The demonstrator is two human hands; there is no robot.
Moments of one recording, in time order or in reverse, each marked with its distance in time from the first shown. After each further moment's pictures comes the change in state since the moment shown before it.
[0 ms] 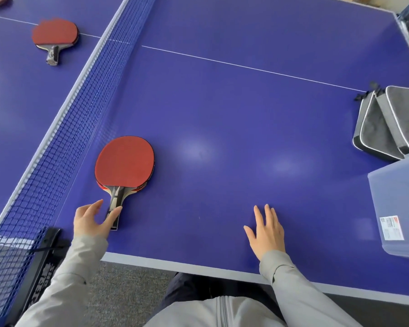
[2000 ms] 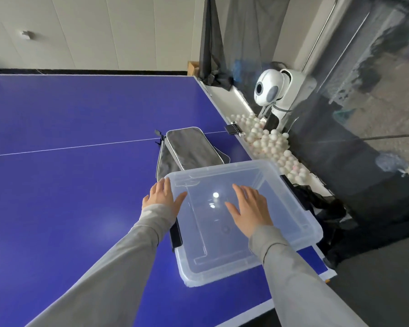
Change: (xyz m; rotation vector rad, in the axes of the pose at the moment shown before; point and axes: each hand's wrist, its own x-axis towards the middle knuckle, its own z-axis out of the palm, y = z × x) left_hand -0.325 0.493 0.444 0.541 -0.349 0.856; right_hand 0.028 0.515 -0.197 0.103 0.475 0.125
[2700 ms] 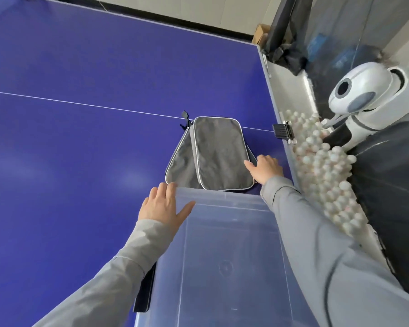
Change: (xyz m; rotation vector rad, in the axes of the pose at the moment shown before) left_hand 0.070 0.013 0.036 -0.037 0.147 -0.196; right_hand 0.291 0.026 0.048 0.026 -0.280 0.044
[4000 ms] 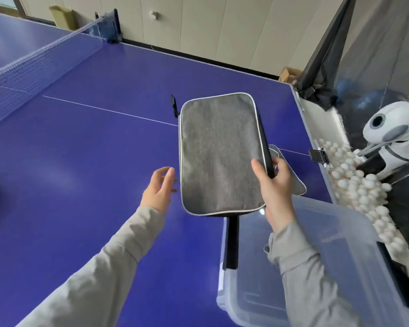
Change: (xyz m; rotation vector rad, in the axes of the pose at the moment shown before) left_hand -0.067 -0.136 -0.116 -1.148 0.206 -0.300; right_hand -0.210 -0.167 -0.015 1.354 0.295 -0.212
